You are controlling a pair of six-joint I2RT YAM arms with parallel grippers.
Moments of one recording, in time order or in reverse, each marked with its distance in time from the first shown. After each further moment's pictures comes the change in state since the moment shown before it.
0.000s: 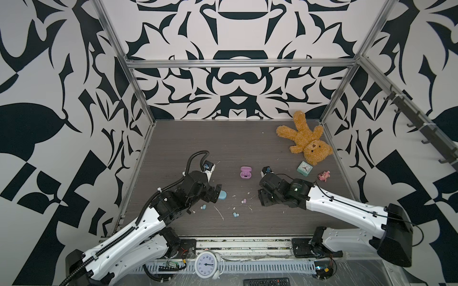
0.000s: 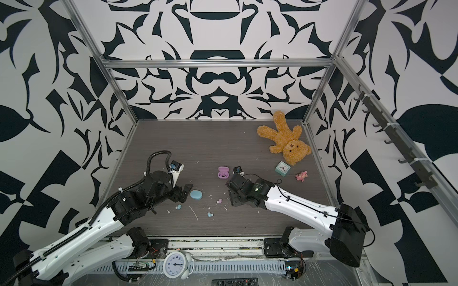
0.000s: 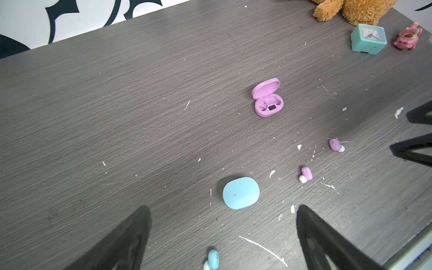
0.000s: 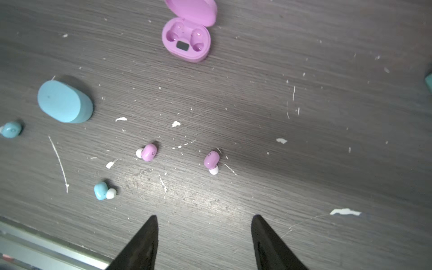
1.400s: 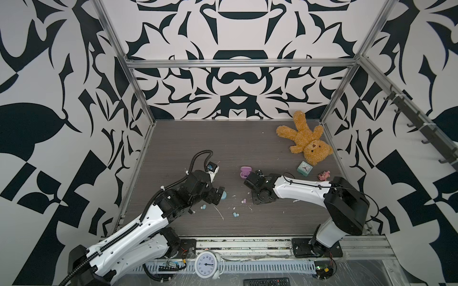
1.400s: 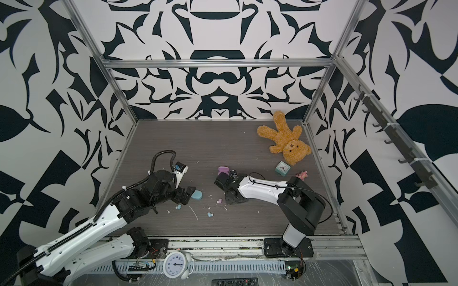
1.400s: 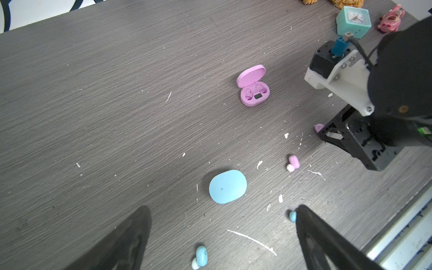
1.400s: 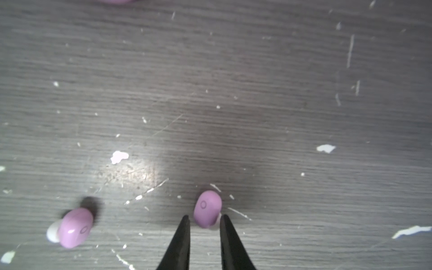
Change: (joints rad) left arm 0.000 0.042 0.000 0.002 0.069 0.009; right arm -0.045 0.399 0.076 0.081 0.009 0.062
